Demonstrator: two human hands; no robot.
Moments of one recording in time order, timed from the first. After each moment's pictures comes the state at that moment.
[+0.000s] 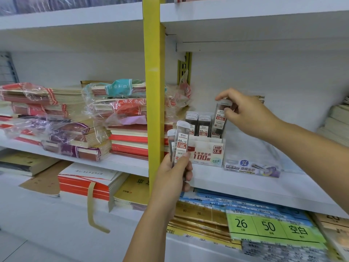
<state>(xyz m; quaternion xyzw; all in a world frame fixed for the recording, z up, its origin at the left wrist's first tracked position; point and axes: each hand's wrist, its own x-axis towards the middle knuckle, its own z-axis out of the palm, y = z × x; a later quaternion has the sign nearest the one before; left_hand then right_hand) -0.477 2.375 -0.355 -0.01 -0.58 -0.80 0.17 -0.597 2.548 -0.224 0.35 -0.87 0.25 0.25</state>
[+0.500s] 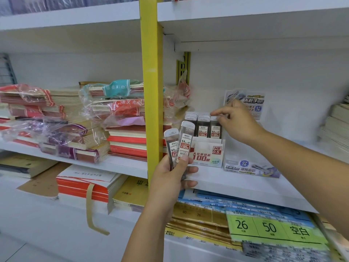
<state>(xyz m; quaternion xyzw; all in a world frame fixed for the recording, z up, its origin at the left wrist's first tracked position) -0.477 2.375 -0.353 0.01 -0.57 -0.80 0.19 -0.631 2.529 -0.252 0.27 -0.87 0.32 0.25</state>
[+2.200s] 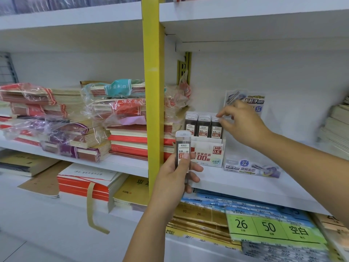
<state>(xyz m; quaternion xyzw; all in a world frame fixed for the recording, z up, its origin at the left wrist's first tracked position) -0.472 2.380 -0.350 0.00 -0.64 -0.74 0.18 -0.625 2.545 -0.254 0.29 -0.89 0.18 0.31</state>
